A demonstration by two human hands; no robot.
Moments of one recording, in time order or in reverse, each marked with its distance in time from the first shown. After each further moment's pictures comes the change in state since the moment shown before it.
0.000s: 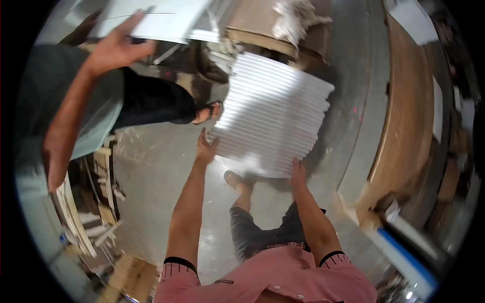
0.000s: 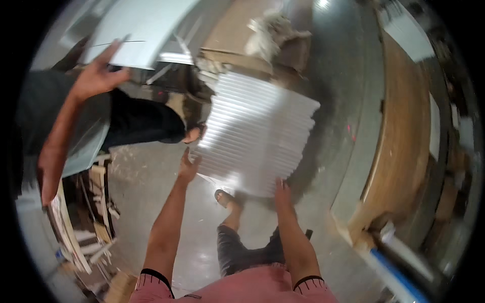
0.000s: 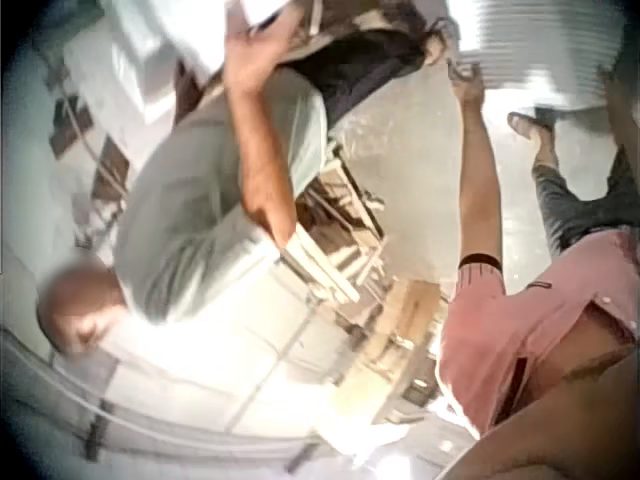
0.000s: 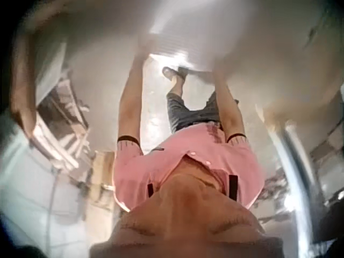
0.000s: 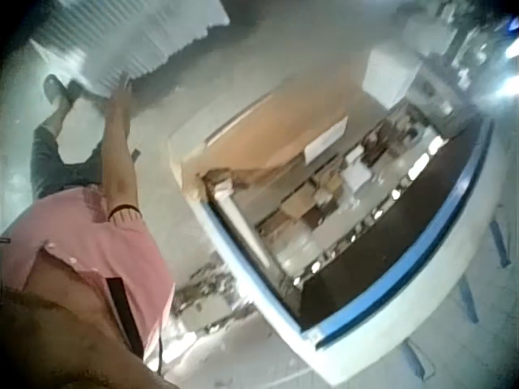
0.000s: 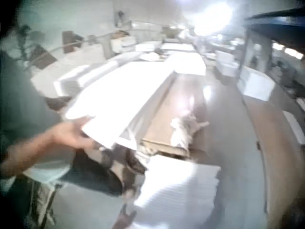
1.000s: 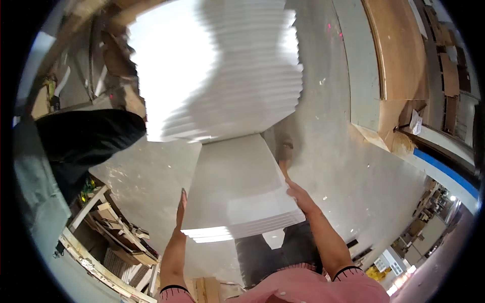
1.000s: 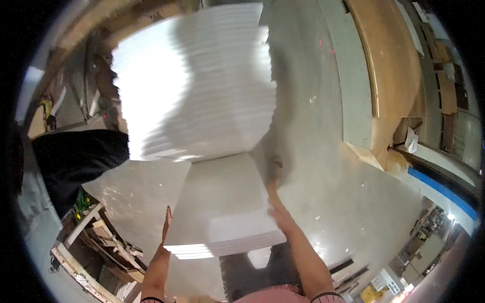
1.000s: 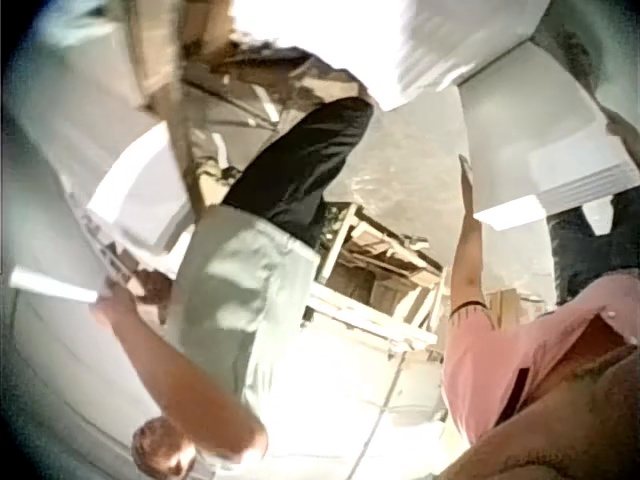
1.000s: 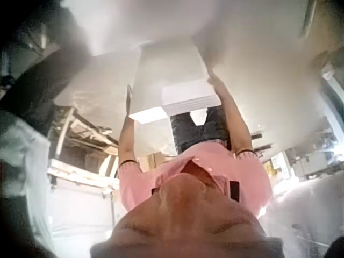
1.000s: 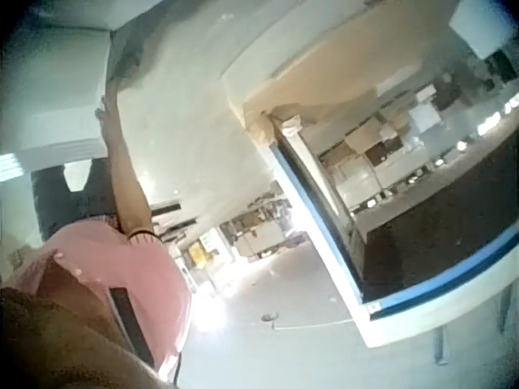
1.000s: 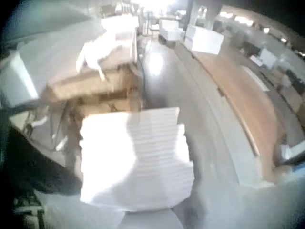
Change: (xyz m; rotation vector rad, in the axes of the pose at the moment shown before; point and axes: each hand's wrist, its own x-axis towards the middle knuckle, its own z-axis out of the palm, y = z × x) left_hand -0.137 -0.257 0.000 -0.050 -0.852 -0.236; right_hand -0.172 0.227 -0.005 0.232 -0.220 0.194
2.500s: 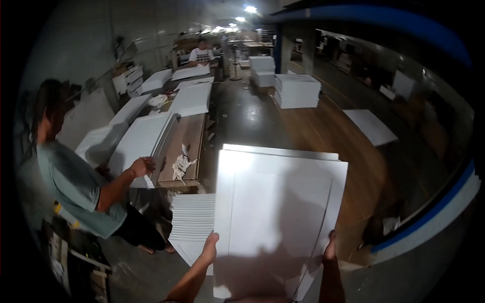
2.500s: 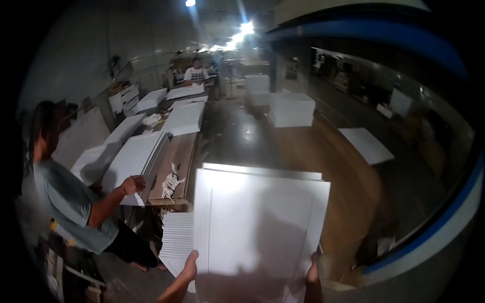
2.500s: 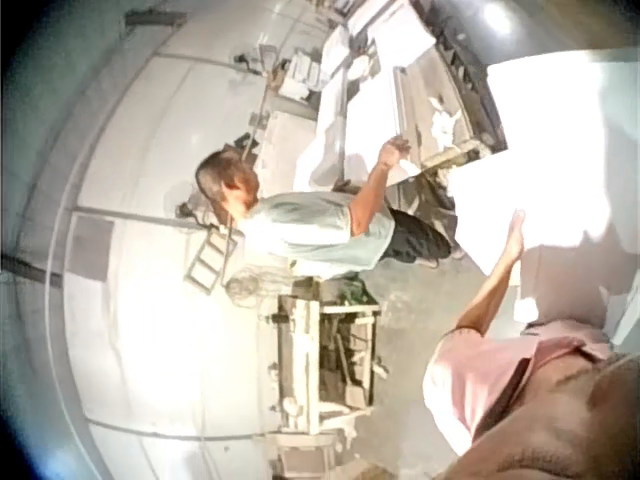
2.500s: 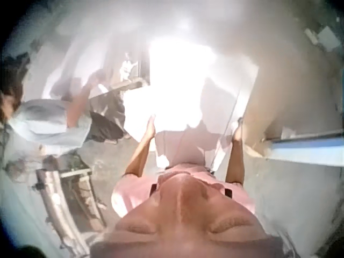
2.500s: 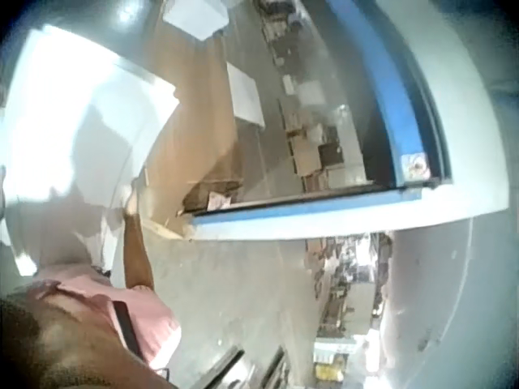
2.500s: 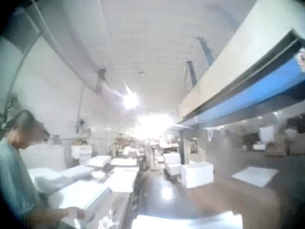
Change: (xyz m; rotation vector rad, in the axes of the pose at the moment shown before) left_hand -0.228 0.553 0.269 -0.495 0.048 0.760; right_hand -0.247 -0.320 -0.399 0.625 0.215 -0.906
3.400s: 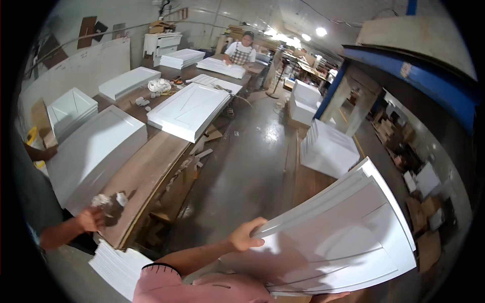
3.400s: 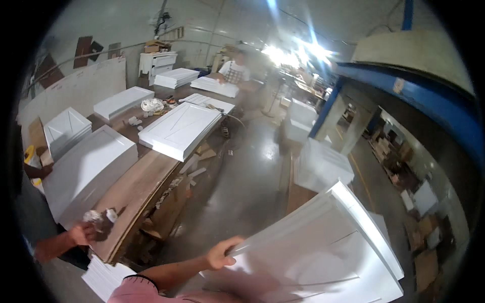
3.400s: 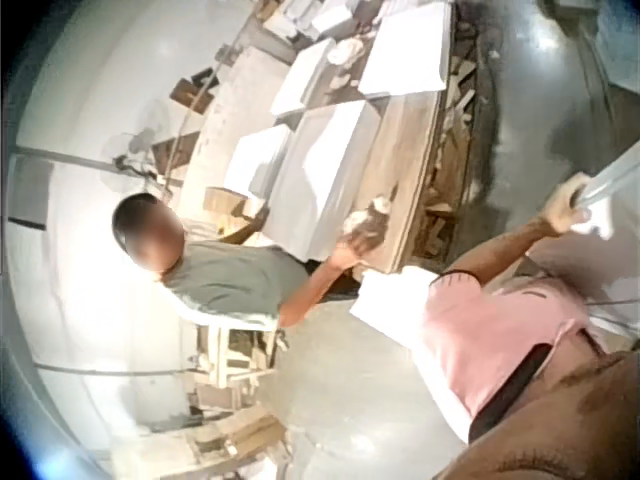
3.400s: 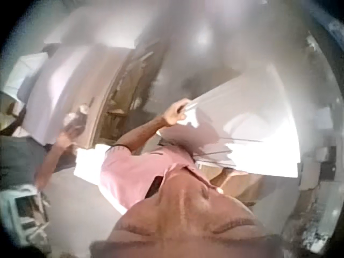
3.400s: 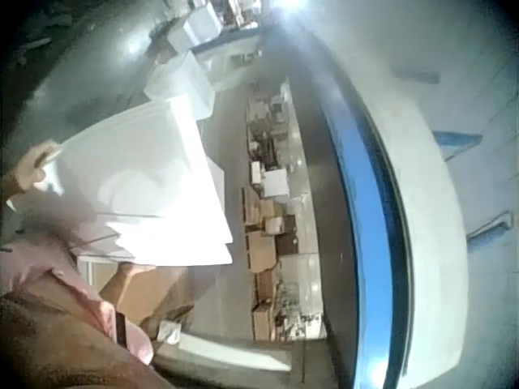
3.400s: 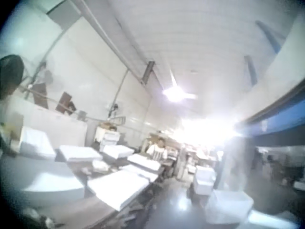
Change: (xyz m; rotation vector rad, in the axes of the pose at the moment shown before) left_hand 0.737 0.238 0.222 0.047 -0.398 0.560; right_hand 0.737 -0.101 0.116 0.154 0.074 -0.482
